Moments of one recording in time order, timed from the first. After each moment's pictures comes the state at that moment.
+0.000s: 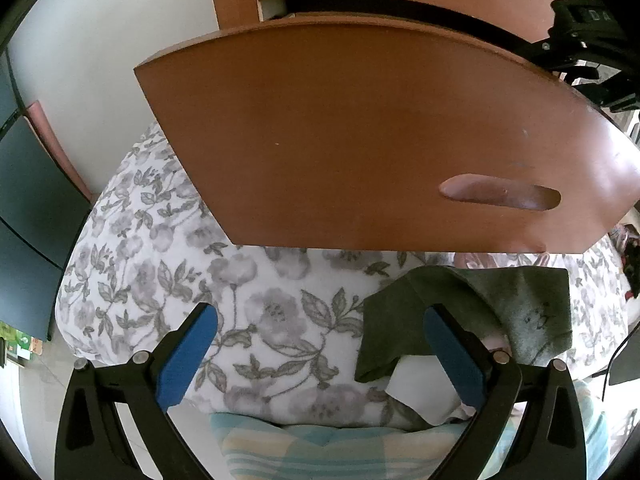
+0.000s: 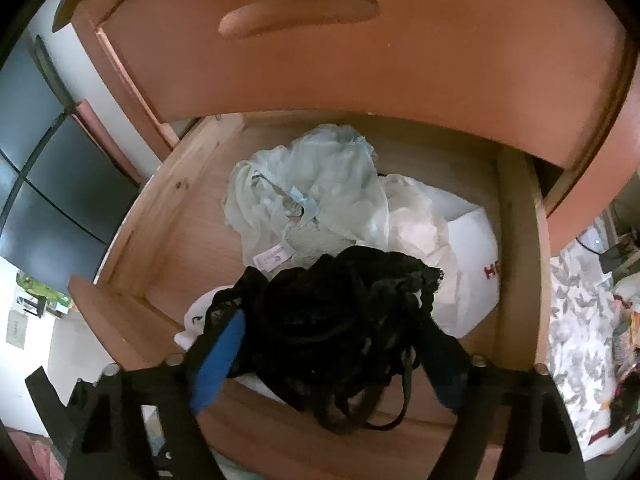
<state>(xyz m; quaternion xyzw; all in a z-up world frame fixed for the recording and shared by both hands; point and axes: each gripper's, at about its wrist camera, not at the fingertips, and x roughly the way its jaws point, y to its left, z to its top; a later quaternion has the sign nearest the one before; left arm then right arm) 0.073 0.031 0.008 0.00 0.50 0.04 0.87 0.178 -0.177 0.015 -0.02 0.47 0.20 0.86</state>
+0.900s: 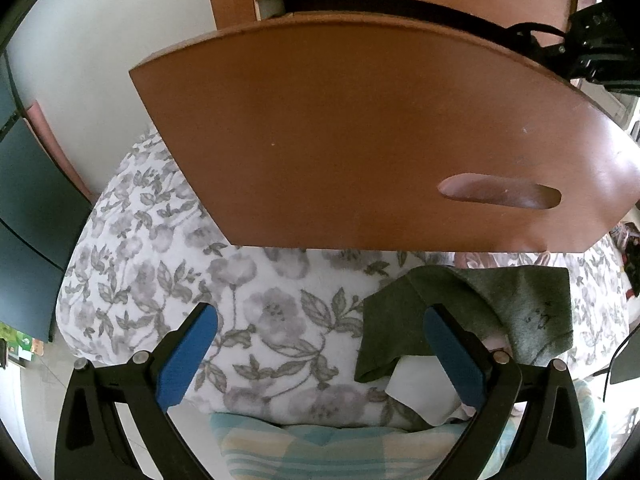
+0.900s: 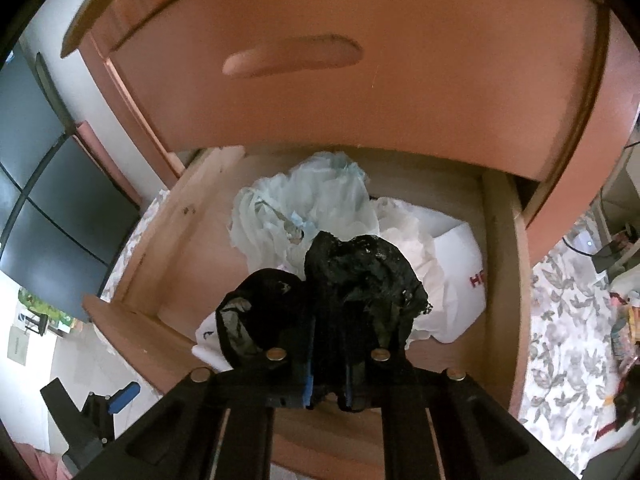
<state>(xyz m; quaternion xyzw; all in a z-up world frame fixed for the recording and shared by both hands) 0.073 0.029 0.006 0.00 0.50 0.04 0.87 0.163 -0.186 0.038 0.00 0.43 0.19 0.88</state>
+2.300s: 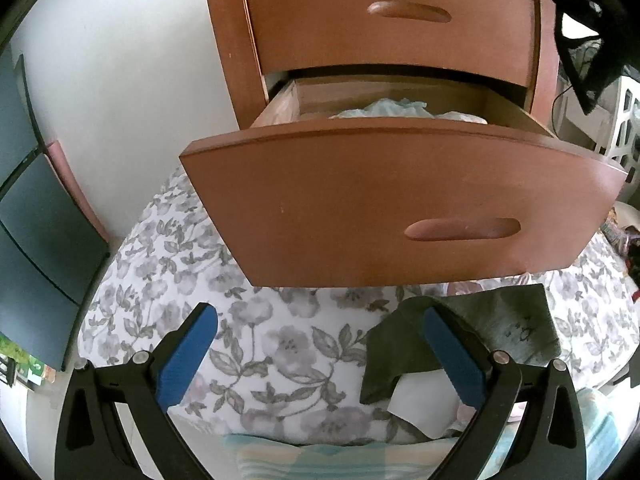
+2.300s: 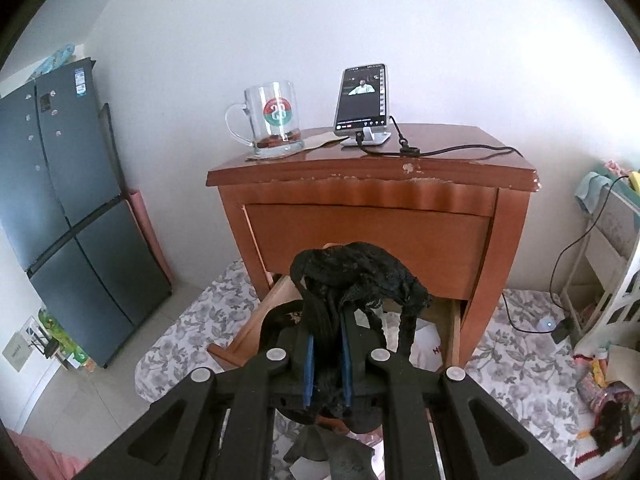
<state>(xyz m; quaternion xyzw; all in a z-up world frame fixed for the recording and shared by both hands) 0.045 0.014 0.044 0.04 0.41 0.06 0.91 -0.007 -0.219 0.195 0.01 0.22 0.22 0.95</state>
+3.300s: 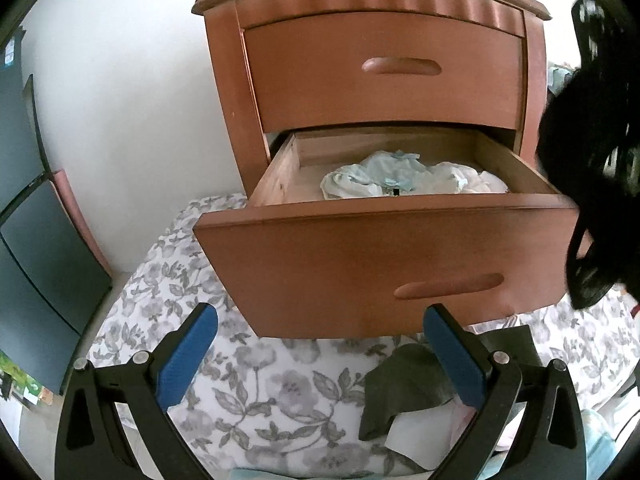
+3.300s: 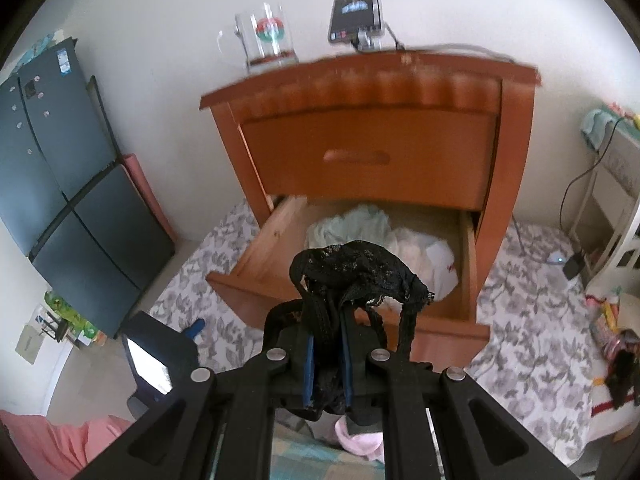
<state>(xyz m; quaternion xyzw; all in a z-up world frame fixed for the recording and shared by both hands) 0.044 0.010 0.074 0.04 0.34 0.05 0.94 -0.014 -0.214 0.123 0.02 0.33 0.22 0.92</state>
